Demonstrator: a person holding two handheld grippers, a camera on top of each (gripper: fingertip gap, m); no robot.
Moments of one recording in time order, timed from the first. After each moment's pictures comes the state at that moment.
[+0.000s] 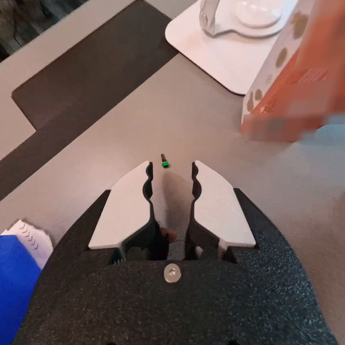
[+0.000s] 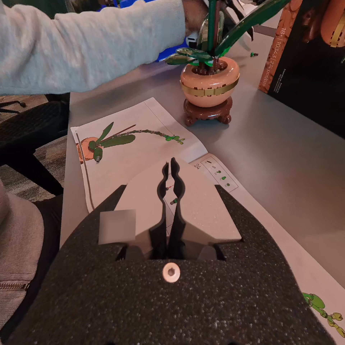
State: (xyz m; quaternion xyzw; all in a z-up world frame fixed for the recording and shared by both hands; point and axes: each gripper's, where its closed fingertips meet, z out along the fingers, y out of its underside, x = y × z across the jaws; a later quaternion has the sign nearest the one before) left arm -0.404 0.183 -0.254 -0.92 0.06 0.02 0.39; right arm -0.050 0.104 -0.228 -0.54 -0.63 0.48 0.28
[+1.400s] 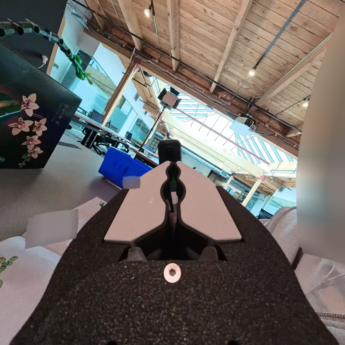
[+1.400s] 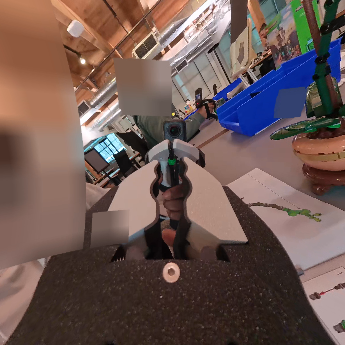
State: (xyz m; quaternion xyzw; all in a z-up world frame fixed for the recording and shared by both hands) left arm -0.048 0.040 -0.103 -0.53 -0.02 -0.46 0.71; right arm -0.057 0.017 -0.124 -0.45 -0.45 0.76 0.12
